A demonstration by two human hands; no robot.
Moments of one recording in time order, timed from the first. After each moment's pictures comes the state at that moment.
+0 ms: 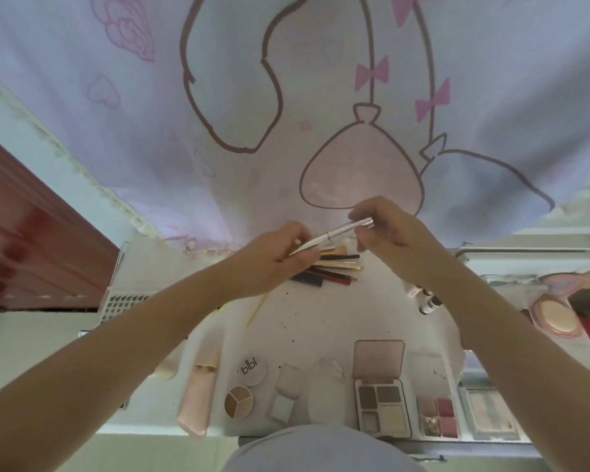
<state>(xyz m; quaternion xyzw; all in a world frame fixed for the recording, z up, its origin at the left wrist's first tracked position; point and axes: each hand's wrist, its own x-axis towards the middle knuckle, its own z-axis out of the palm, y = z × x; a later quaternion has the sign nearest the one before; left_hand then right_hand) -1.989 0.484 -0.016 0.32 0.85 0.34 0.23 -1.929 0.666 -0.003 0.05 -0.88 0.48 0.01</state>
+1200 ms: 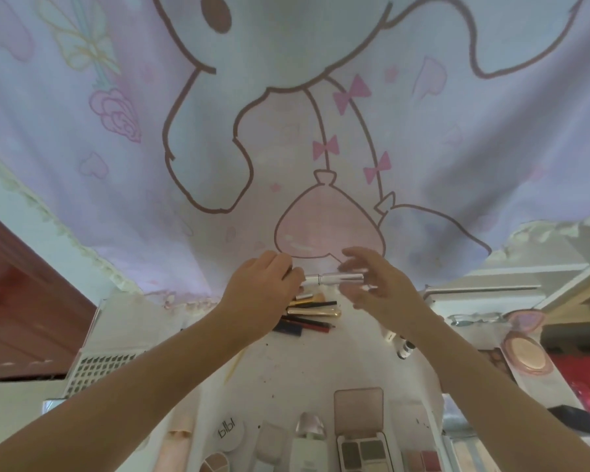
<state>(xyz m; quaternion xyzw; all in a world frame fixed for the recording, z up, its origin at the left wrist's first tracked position) -1.993 0.513 -0.023 0.49 0.84 0.06 -0.24 -1.917 0.697 -0.023 0.02 -0.84 0.54 0.07</state>
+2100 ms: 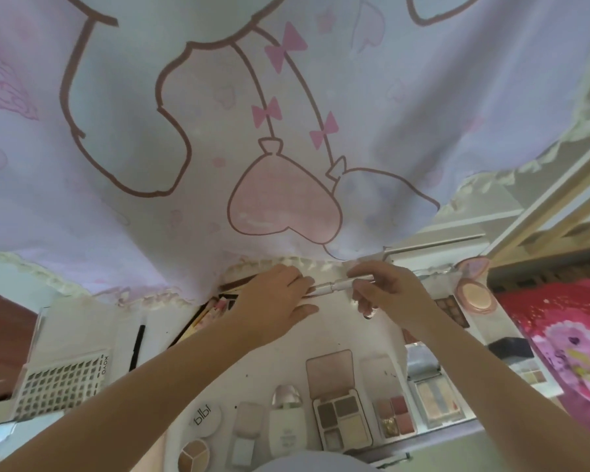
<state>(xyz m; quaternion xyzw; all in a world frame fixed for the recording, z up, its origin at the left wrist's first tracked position) -1.972 0.557 -0.065 0.55 0.82 0.11 -0.09 -1.867 0.728 -0.044 -0.16 -0.77 0.62 0.05</state>
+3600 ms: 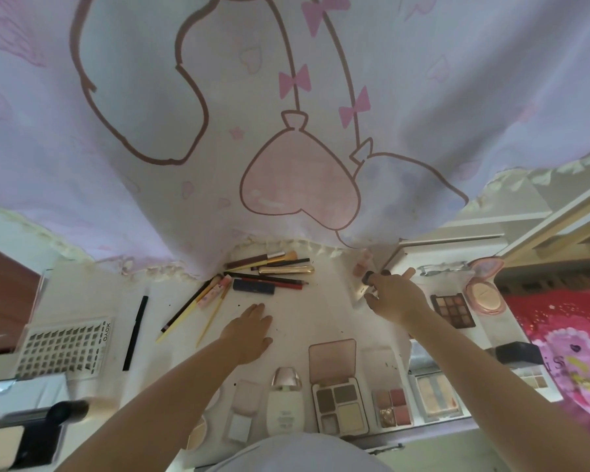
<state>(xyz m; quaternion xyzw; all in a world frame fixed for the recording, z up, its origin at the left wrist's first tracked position) -1.974 0.519 -0.185 0.35 0.87 -0.06 0.34 -1.895 0.763 -0.135 -0.21 -0.96 0.08 -0.16</state>
